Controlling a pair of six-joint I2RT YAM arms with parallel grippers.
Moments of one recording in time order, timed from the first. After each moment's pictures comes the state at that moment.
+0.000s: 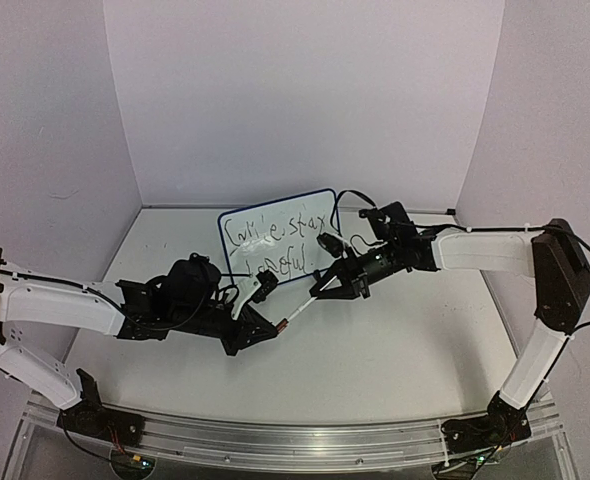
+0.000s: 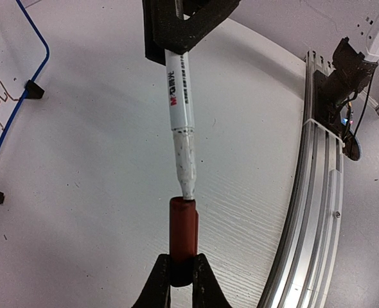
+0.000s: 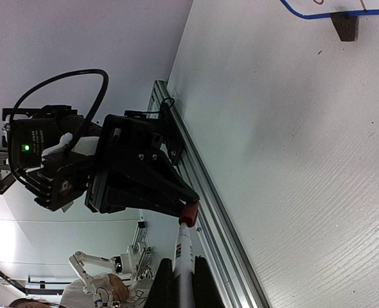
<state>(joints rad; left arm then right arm) -1.04 1.36 0.72 0.08 0.24 -0.13 0.64 1.75 1.17 -0.21 -1.07 0.60</state>
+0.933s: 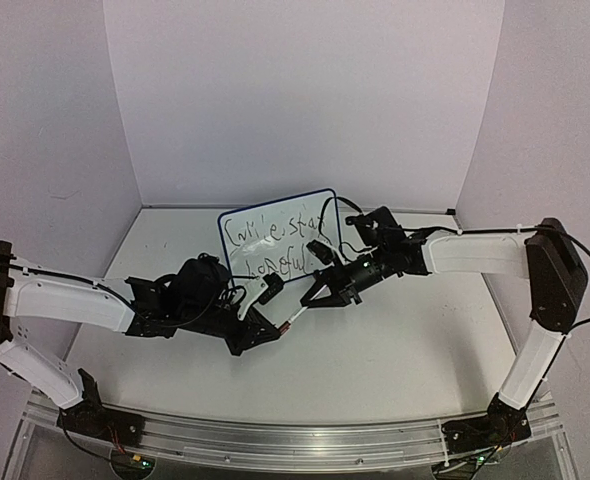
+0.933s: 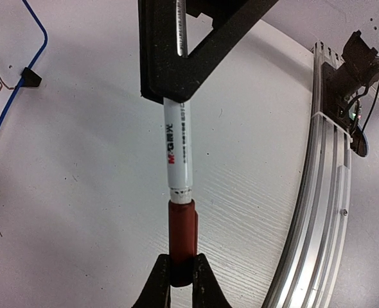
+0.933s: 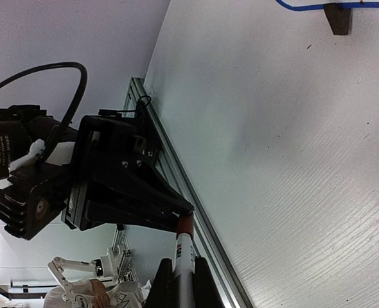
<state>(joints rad) -1.04 1.42 0.76 0.05 0.23 -0.13 0.70 1.78 1.20 -0.25 -0.96 0.57</state>
